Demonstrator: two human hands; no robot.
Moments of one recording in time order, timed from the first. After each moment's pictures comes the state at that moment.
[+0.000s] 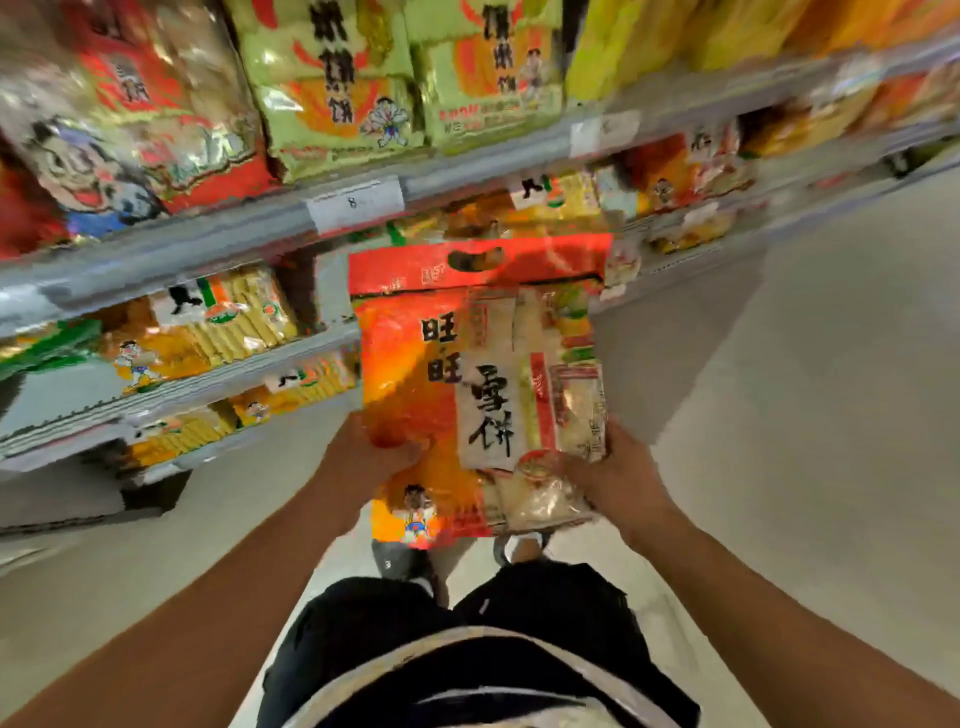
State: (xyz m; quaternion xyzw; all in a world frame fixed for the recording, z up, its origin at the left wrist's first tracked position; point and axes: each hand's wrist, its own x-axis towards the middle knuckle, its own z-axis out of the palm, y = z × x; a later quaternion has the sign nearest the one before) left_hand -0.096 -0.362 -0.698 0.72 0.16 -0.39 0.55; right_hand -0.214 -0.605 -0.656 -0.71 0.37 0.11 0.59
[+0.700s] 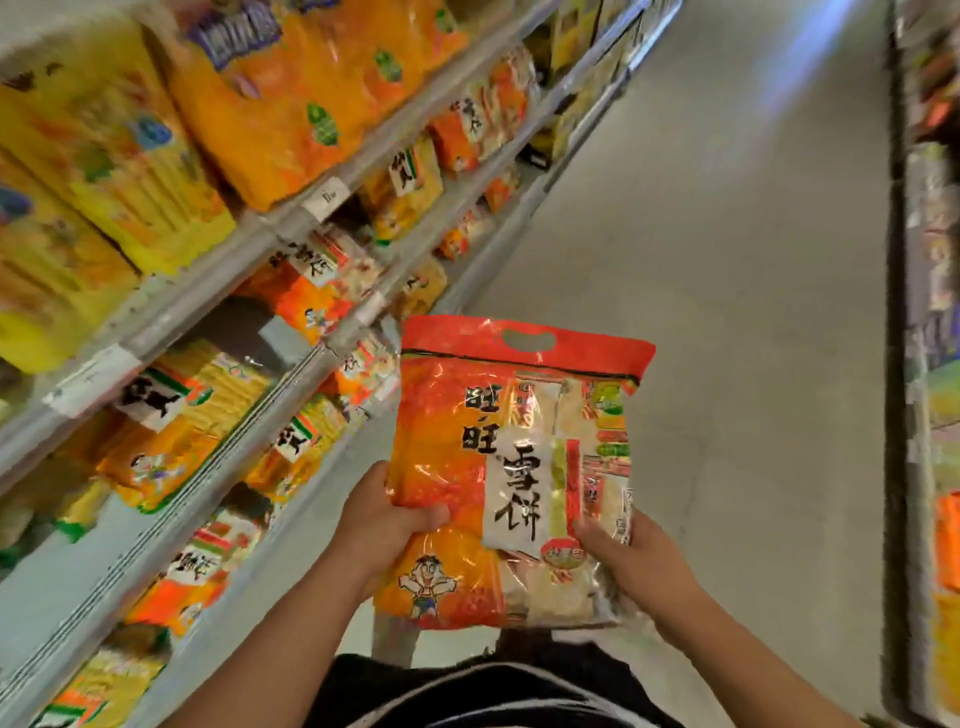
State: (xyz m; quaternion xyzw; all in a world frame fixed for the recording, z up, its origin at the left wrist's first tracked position) left_hand -0.210 -0.745 -0.630 0.74 -0.12 -0.49 0.45; right_hand -0.462 -0.860 -0.621 -0.58 0.54 -0.08 0.60
